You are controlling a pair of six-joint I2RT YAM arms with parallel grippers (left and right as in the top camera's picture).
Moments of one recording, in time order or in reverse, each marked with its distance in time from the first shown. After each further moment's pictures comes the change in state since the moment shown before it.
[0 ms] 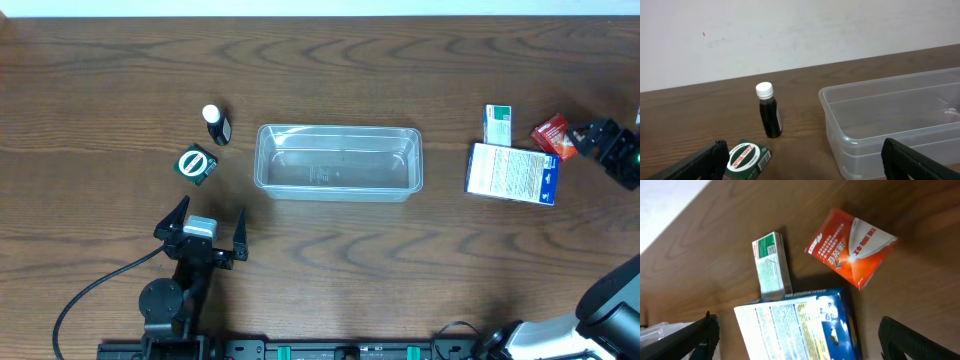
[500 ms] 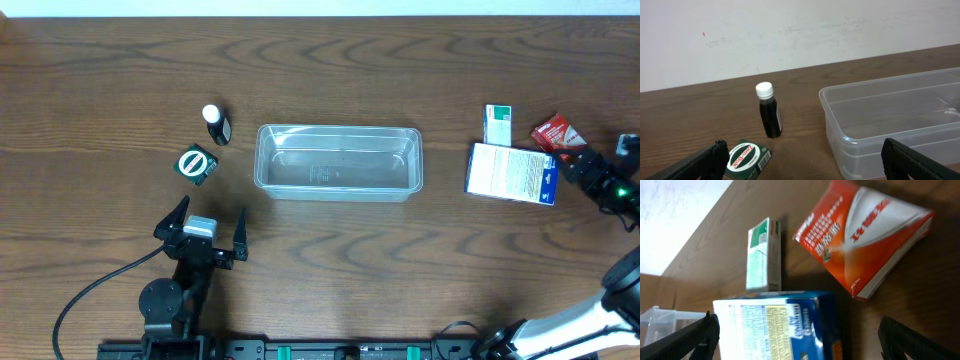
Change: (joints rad) left arm 0.000 0.000 0.000 0.000 0.000 0.000; right arm -0.094 0.224 -0.189 0.344 -0.301 -0.102
